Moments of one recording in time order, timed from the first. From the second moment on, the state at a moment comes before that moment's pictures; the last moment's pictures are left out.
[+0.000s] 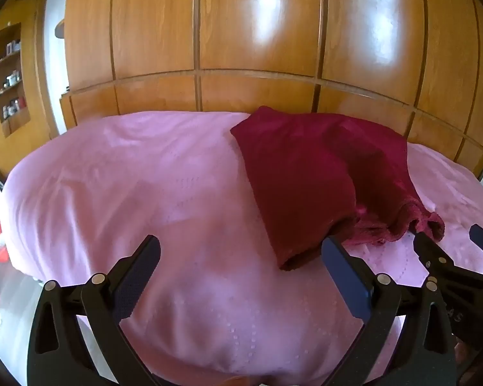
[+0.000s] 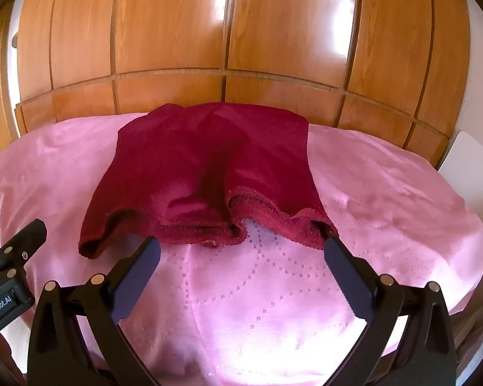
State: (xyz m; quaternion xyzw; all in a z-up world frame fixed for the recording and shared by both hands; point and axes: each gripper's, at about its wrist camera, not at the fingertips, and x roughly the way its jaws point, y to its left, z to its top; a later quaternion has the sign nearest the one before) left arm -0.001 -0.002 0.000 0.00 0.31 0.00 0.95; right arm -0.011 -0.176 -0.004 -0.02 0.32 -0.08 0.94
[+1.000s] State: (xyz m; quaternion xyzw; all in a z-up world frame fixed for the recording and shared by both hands) left arm 0.007 0.002 -0.023 0.01 0.34 0.00 0.94; right arm 0.002 -0.192 -0.023 0.01 0.36 -0.07 0.93
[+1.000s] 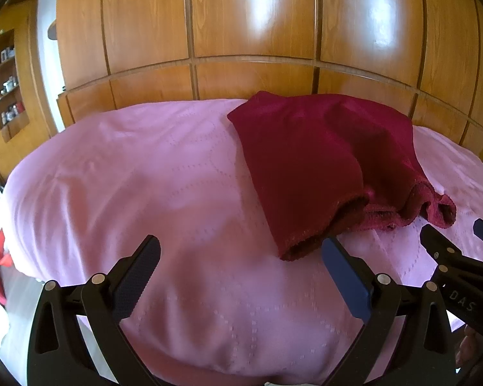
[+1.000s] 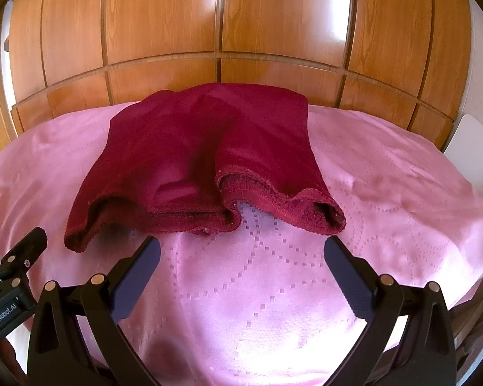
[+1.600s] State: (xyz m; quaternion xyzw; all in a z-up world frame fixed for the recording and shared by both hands) left arm 0.007 0.004 -0.015 0.01 0.34 0.03 0.94; right arm 0.000 -0.191 -0.026 0.01 0.36 -0.07 0.93
